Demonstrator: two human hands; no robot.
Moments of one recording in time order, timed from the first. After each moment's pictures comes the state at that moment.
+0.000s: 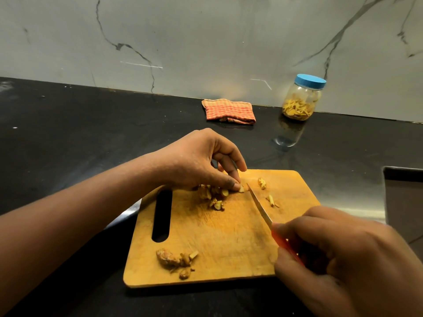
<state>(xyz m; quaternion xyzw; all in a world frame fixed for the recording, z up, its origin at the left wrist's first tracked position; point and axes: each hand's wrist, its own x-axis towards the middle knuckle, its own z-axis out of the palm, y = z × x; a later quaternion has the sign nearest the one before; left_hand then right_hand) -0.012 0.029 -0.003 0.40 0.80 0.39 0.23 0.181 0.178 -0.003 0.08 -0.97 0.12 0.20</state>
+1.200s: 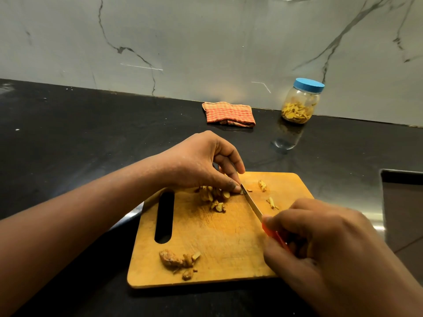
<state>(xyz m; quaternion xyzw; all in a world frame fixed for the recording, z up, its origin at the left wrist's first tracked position) -0.013 0.028 -0.005 0.39 0.79 0.41 0.25 0.167 0.172 -0.003 0.06 -0.98 0.13 0.17</state>
